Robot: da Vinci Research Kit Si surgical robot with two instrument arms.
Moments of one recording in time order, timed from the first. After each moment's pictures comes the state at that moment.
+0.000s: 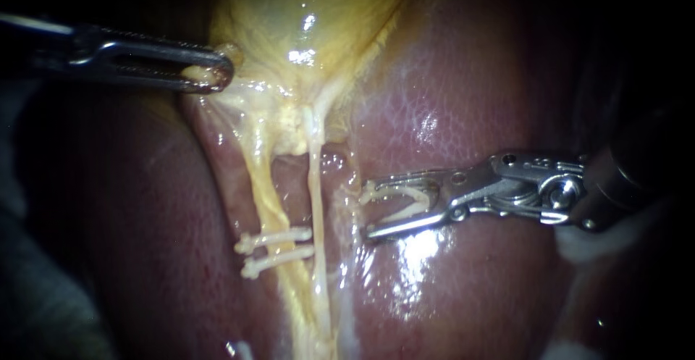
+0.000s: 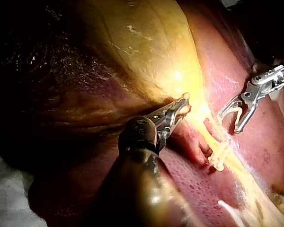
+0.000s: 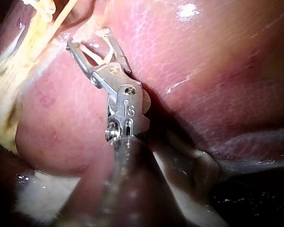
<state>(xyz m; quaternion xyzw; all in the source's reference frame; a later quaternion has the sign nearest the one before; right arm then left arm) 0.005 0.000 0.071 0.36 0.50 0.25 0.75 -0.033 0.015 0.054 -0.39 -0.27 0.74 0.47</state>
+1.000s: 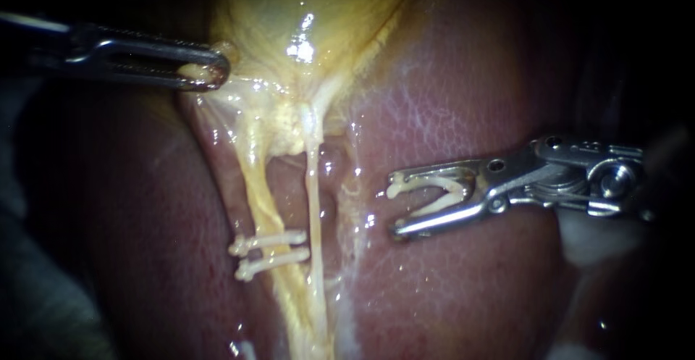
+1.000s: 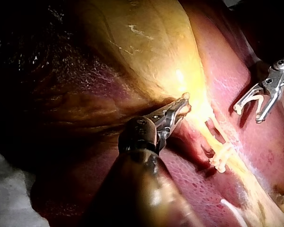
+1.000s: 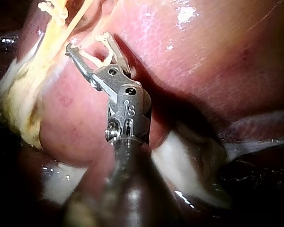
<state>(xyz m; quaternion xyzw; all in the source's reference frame) 0.004 0.002 0.062 0.37 0.49 0.26 0.74 -0.032 0.015 0.054 -0.39 -0.27 0.74 0.47</state>
